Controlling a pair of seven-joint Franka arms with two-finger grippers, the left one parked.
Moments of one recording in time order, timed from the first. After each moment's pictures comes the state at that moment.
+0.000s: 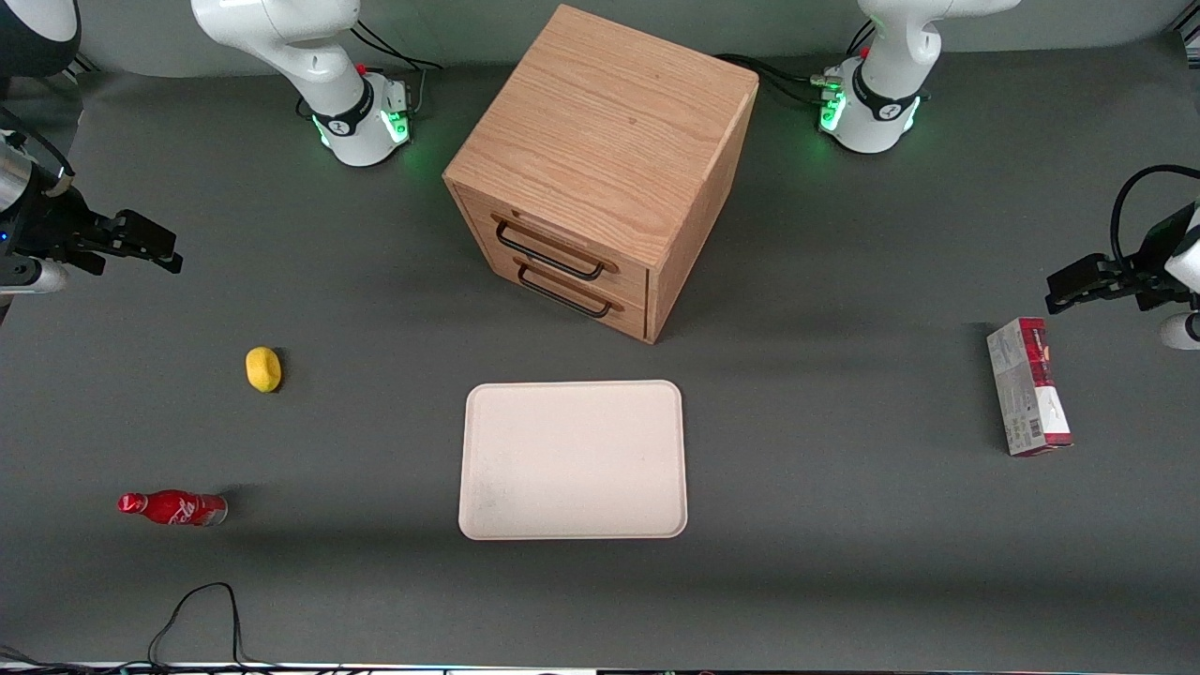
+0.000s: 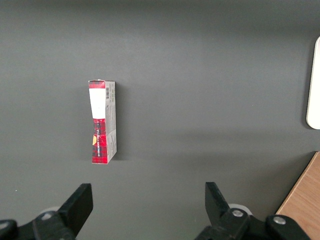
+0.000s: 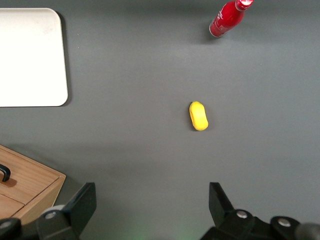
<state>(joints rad) 0.11 -0.08 -0.12 -1.71 -0.03 1.60 0.02</state>
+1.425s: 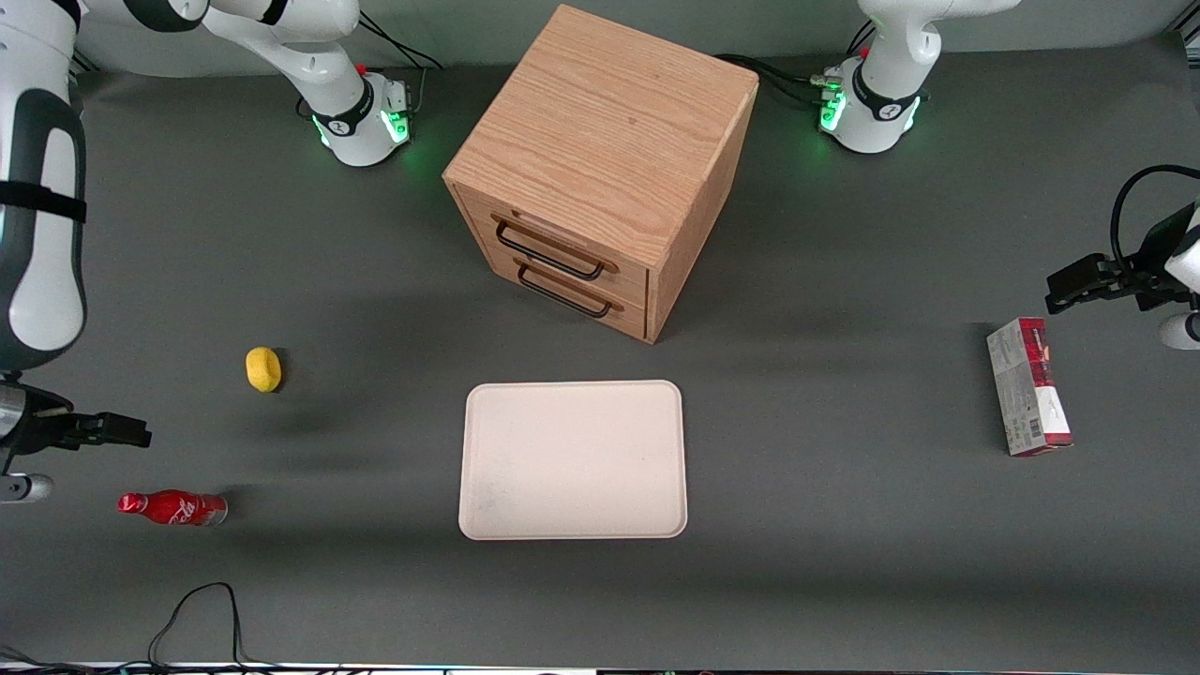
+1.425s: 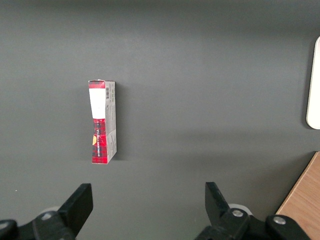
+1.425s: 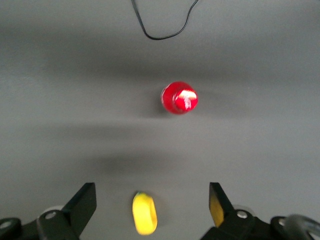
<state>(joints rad) -0.05 0.53 -0.19 -1.37 0.04 1.92 -0.24</state>
